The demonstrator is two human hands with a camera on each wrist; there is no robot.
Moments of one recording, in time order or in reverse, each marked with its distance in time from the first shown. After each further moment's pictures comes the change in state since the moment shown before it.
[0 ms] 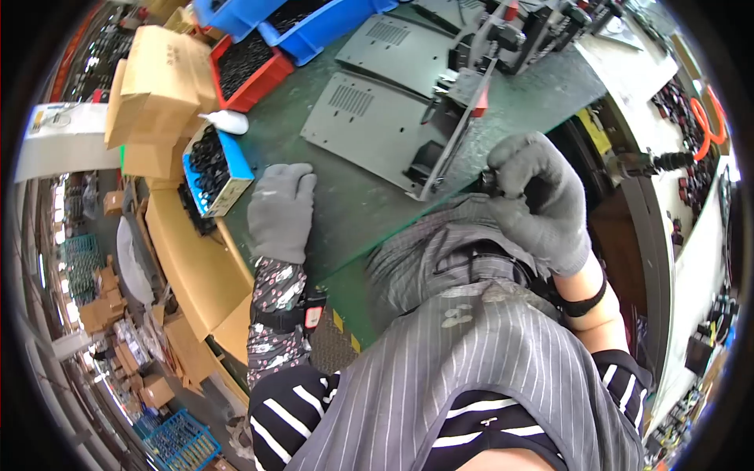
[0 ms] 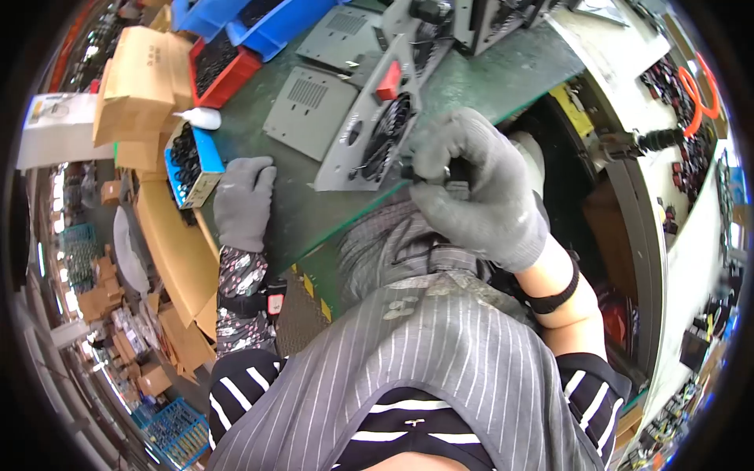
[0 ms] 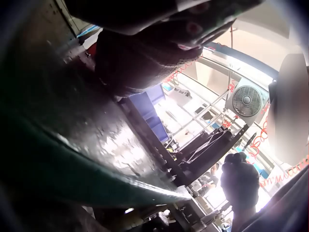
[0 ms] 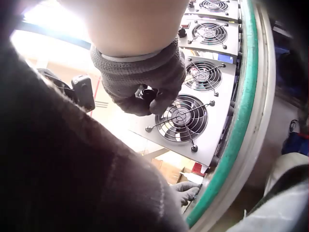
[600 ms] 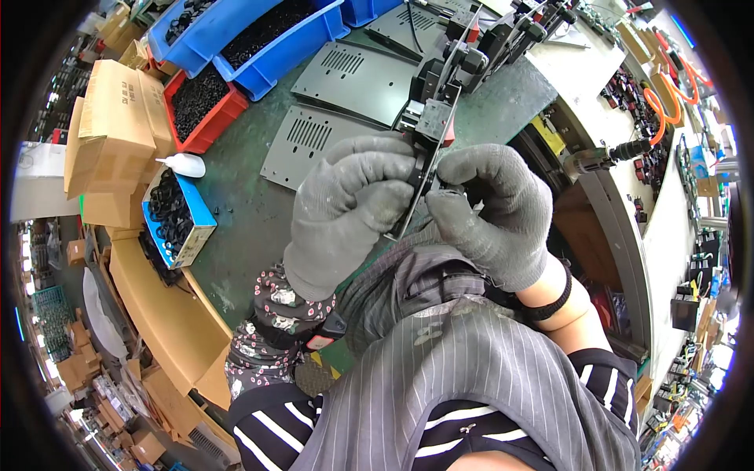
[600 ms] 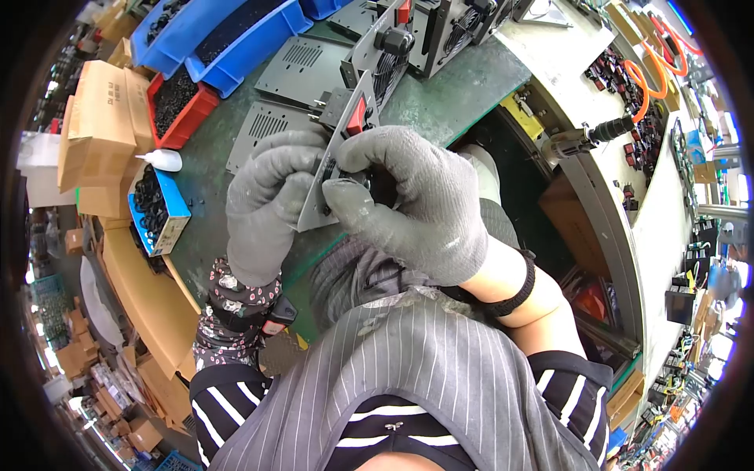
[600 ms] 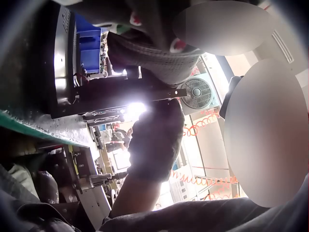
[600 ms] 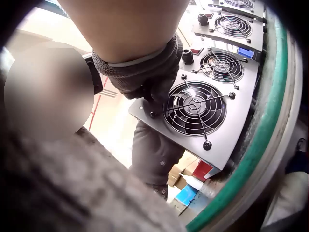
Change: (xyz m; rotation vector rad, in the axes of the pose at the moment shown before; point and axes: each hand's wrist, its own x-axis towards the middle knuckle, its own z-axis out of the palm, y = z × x) left_hand 0.033 0.102 -0.008 -1.539 -0.275 0.290; right_hand 0.022 -0.018 0.029 -0.296 0.133 -0.151
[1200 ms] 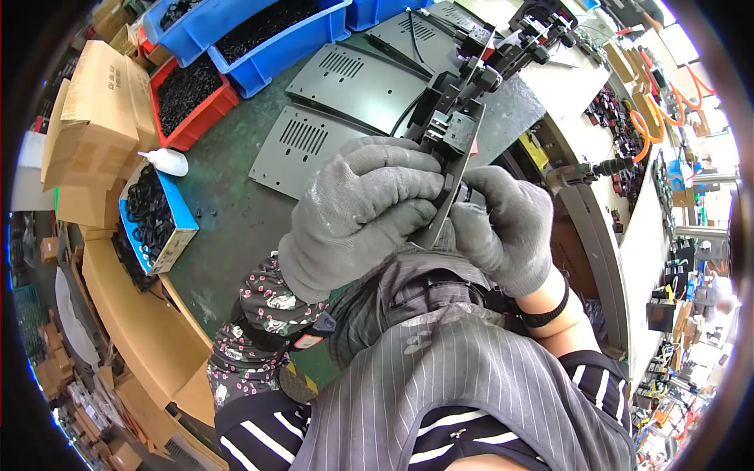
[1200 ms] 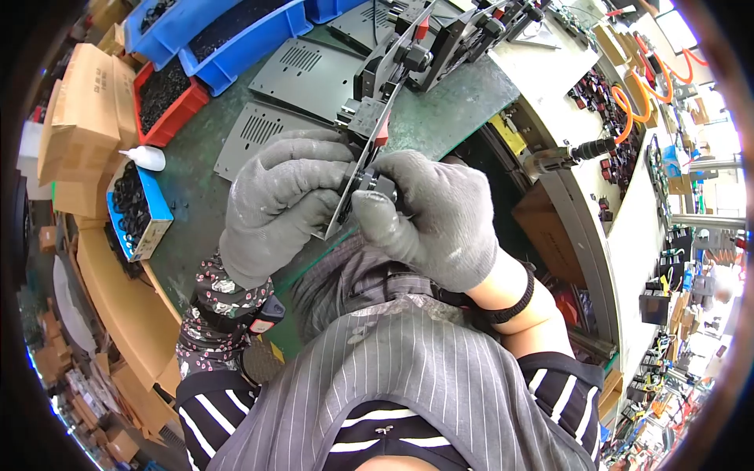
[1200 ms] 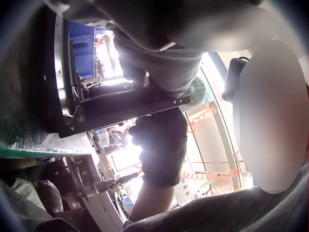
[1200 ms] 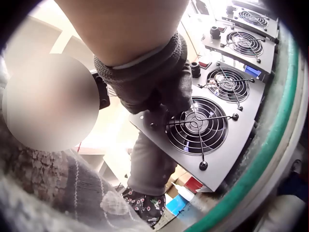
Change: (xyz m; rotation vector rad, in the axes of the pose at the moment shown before) left_hand 0.020 0.004 -0.019 0.526 -0.258 0.438; right_hand 0.009 -0.019 -0.007 -0.462 -0.107 0.069
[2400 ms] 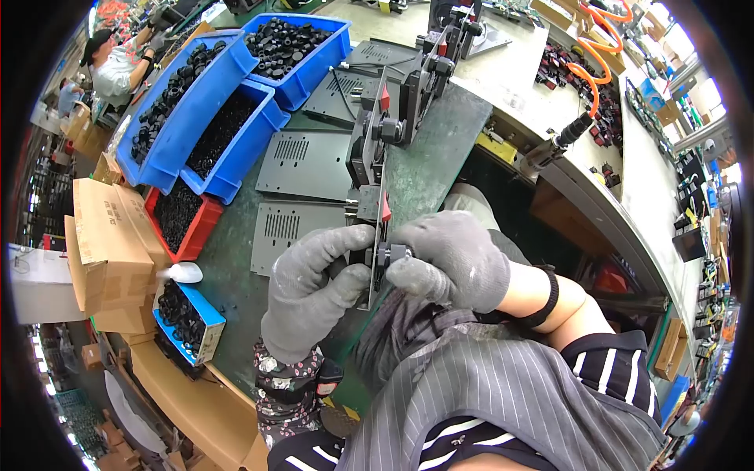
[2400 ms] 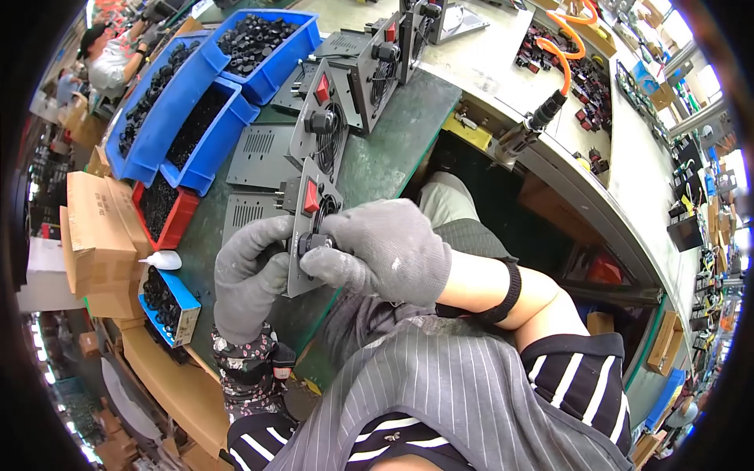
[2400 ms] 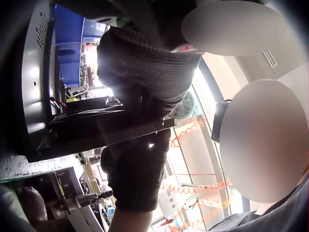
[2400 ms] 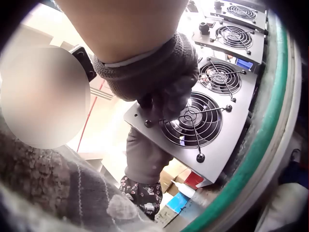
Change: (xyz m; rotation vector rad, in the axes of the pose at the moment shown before) left_hand 0.003 0.018 -0.001 -0.678 0.006 -0.480; right_hand -0.005 0.018 -0.001 0.092 -0.179 -0.002
